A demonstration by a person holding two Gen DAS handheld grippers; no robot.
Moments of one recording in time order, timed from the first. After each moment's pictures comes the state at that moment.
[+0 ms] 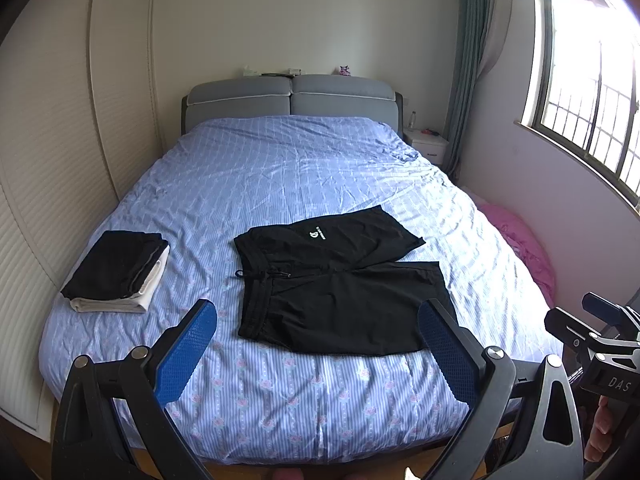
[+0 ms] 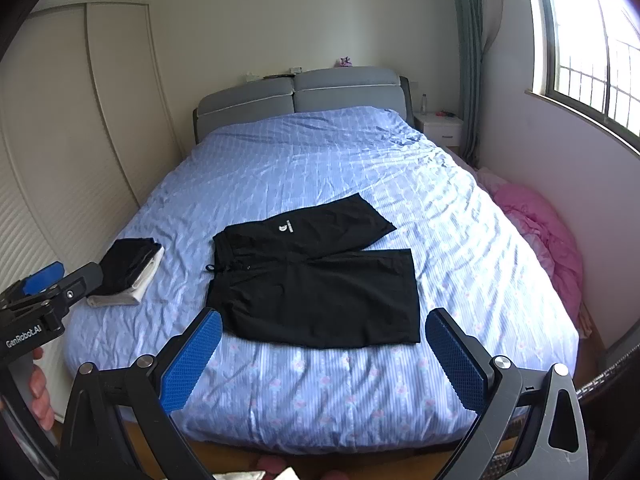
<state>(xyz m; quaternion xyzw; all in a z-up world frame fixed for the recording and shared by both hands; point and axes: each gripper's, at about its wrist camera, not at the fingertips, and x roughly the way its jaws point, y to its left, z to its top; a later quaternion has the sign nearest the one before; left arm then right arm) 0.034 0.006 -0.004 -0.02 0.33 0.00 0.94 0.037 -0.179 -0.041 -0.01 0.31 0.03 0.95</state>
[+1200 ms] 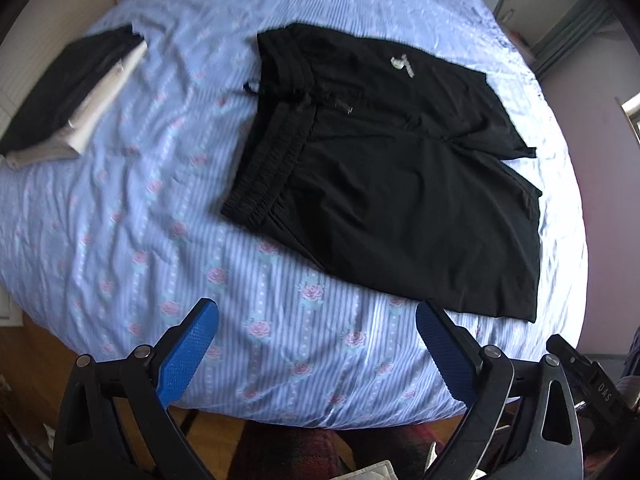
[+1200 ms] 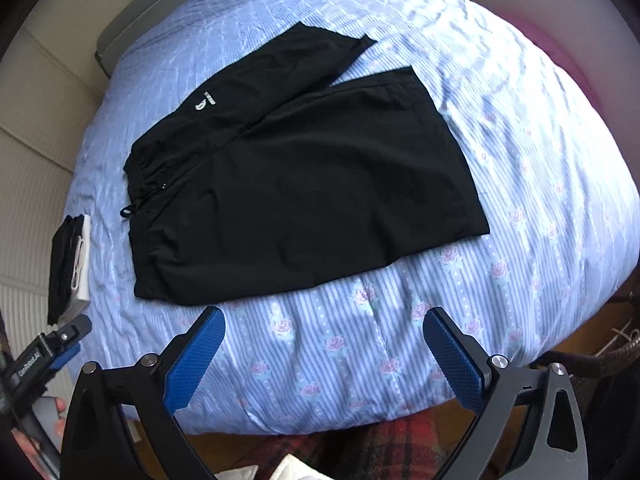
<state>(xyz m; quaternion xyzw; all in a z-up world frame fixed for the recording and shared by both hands) 0.225 0.084 -0.254 -0.16 0.61 0.05 0.77 0.231 -0.209 -0.257 0.14 0.56 -0.04 0.81</state>
